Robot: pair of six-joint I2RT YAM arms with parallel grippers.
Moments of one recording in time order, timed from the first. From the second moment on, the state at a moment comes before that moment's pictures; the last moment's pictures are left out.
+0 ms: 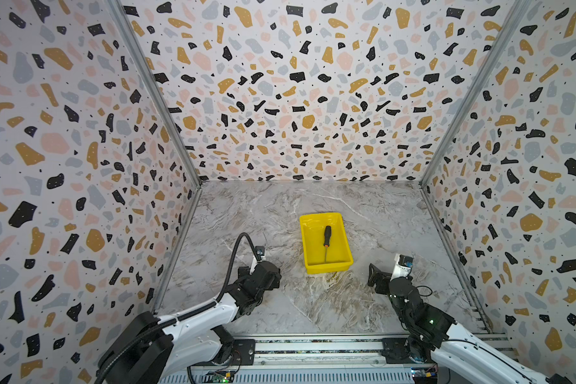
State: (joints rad) left arm -0.71 1.02 0.33 -0.10 -0.54 -0.44; right arm 0.78 0.52 0.16 -0.18 0.61 0.61
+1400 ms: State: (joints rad) left arm -0.71 0.88 0.28 -0.03 -0.61 -0.48; right arm 0.28 1.42 0.08 1.25 0.35 -0.17
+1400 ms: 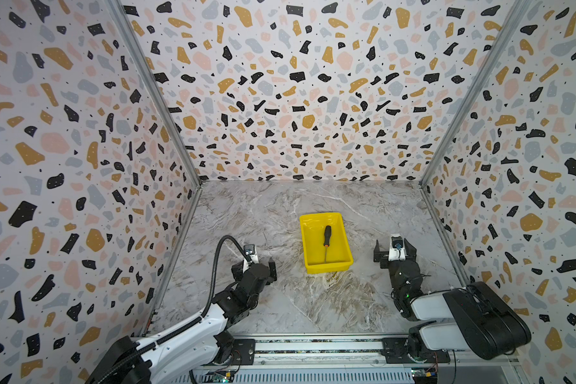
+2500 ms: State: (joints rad) left arm -0.53 1.07 0.12 0.75 -0.88 0.21; right arm 0.11 1.49 0.17 1.17 0.11 -0.09
